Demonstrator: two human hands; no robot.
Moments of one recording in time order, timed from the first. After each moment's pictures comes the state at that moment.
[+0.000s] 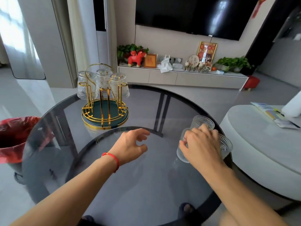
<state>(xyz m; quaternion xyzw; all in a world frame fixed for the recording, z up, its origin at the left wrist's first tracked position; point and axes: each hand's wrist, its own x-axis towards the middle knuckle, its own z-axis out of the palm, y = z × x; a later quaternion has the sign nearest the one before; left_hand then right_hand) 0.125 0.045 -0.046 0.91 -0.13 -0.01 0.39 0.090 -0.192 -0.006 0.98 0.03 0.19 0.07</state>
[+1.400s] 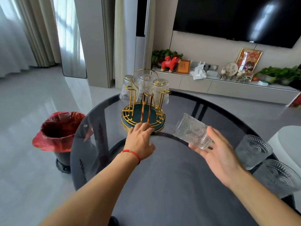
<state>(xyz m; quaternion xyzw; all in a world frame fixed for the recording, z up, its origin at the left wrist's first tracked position) 0.159 0.123 -0.064 0.98 -0.04 0.10 0.18 0.144 -0.127 -0.020 0.59 -0.01 -0.05 -0.81</state>
